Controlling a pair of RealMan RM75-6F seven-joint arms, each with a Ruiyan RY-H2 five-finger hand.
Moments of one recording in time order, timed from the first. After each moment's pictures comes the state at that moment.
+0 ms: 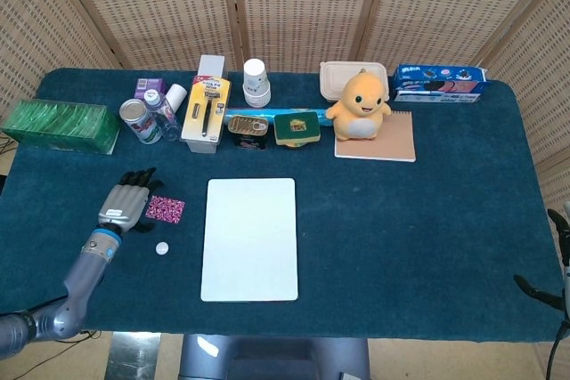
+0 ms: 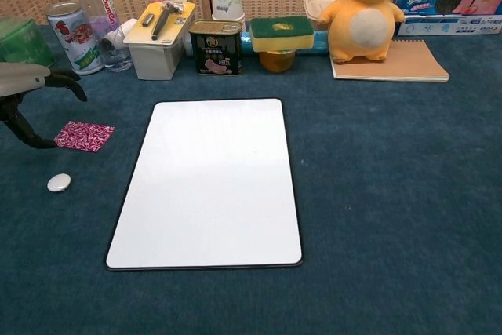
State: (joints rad) left arm -0.63 -1.38 -0.12 -1.50 0.87 0.88 0.47; right arm -0.03 -0.94 0.10 -1.83 -1.44 1.59 -0.02
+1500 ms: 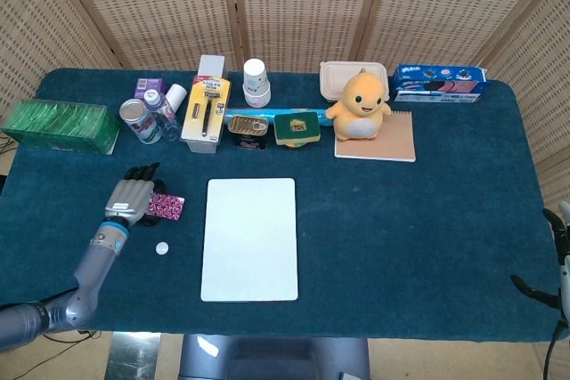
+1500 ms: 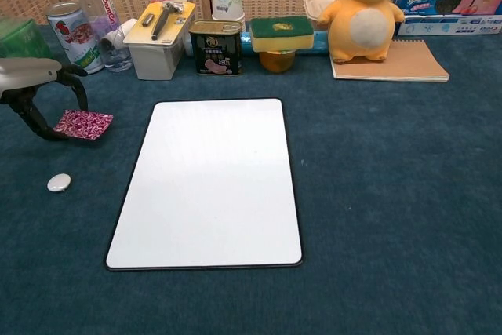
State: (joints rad) left arm -0.71 -1.38 -0.12 -1.51 0.76 0.90 0.49; right arm -0.02 -0.94 0.10 -1.84 -1.43 1.57 -0.03
